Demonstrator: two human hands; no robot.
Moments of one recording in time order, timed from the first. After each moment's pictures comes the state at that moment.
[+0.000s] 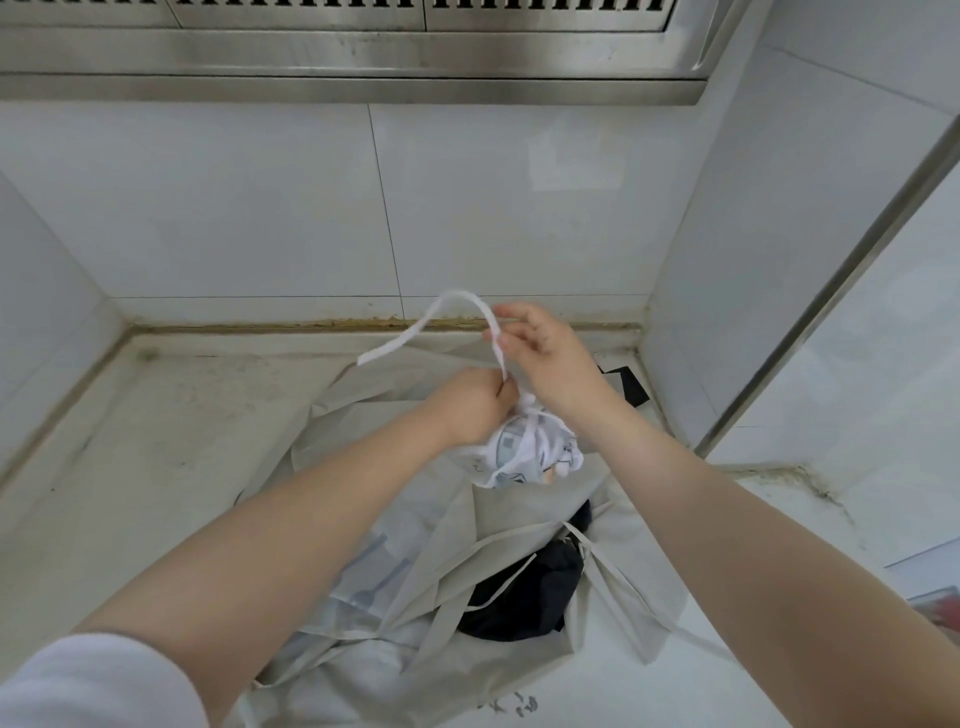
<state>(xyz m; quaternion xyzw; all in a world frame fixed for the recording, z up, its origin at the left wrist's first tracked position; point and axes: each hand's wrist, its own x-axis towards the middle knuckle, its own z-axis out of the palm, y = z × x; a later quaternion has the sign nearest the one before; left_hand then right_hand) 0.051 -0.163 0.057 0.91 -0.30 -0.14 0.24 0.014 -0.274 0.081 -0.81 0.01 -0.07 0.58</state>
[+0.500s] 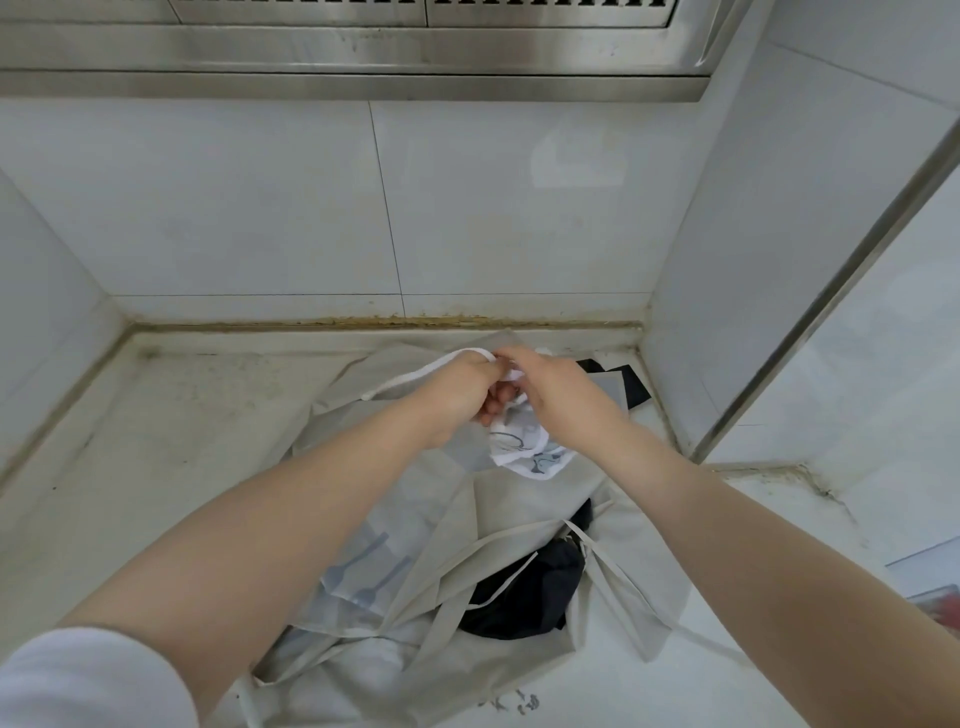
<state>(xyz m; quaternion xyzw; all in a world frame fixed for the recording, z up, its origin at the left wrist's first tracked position) 0.055 -0.159 0.060 0.74 -0.12 -0.29 0.59 0.009 -0.289 0.053 -0.97 -0.09 -0.05 0.21</state>
